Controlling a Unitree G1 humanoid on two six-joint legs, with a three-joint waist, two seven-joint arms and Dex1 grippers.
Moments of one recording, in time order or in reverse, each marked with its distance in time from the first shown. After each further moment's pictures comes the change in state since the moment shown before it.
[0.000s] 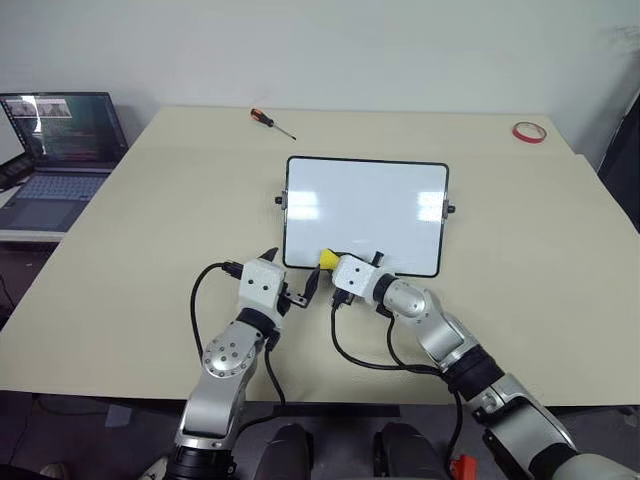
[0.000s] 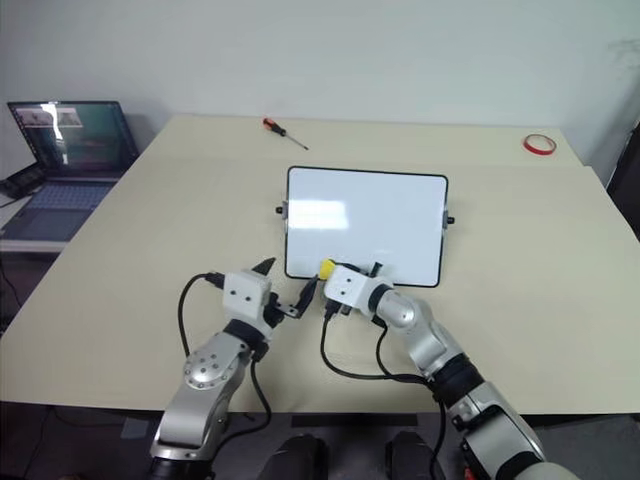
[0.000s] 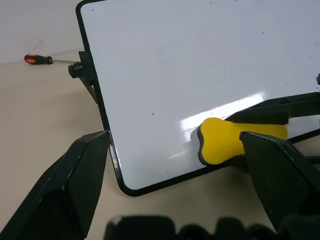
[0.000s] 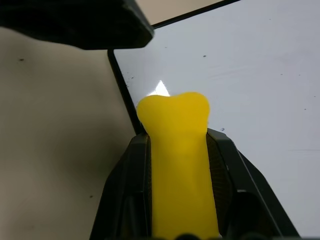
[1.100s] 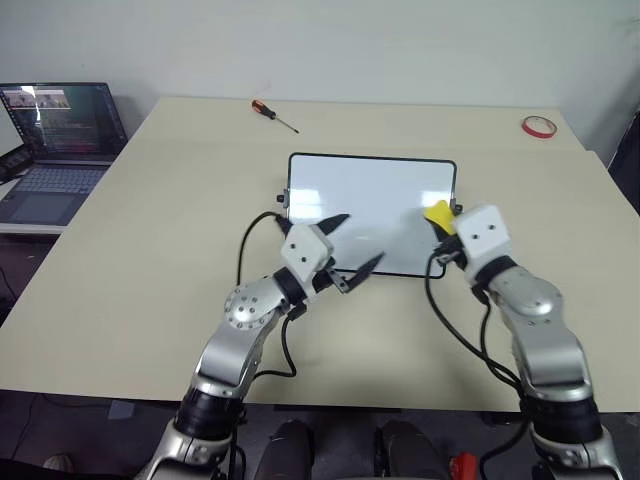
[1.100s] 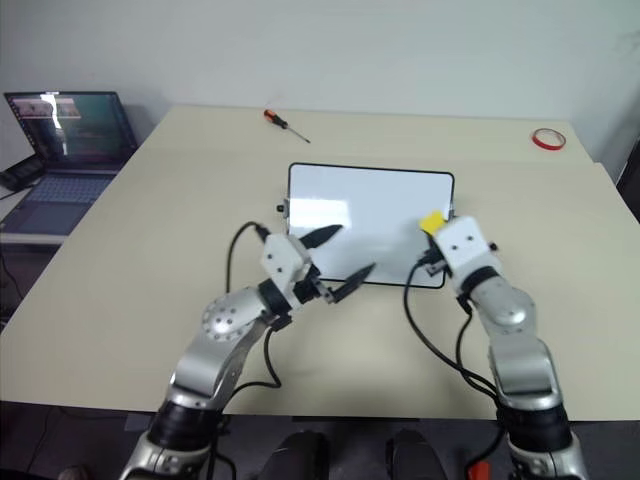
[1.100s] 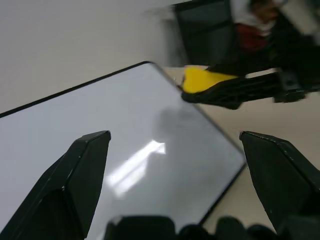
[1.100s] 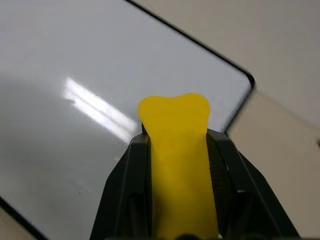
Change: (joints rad) left arm -0.341 0.077 -0.135 0.087 -0.172 -0.014 -0.433; right arm 0.326 -0.171 -0.502 -0.880 0.206 0.709 0.011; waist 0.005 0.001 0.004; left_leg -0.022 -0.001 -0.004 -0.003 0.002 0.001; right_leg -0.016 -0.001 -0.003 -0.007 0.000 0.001
